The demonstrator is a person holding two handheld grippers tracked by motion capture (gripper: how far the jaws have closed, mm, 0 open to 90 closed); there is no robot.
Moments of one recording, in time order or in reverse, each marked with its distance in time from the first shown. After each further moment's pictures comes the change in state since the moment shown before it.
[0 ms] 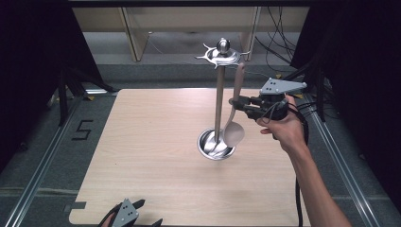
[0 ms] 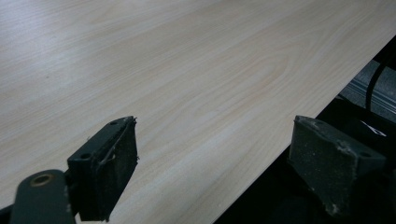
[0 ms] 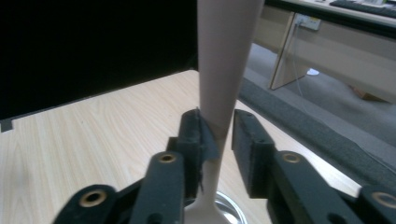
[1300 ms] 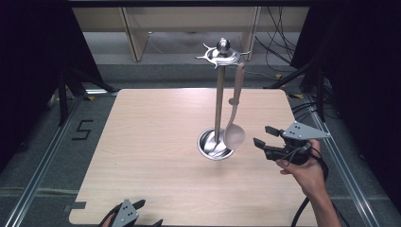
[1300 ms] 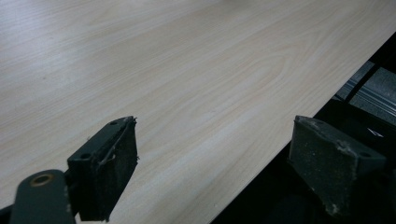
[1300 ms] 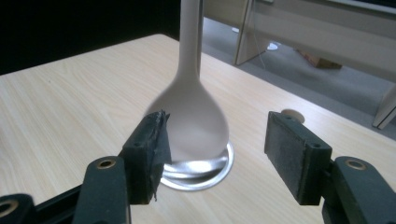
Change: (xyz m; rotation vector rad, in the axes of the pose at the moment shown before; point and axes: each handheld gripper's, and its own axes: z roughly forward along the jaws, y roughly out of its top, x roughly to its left) left arm 0.001 0.000 -0.001 0.002 -0.001 0.009; right arm 0.027 -0.098 -0.055 0.040 -0.178 0.065
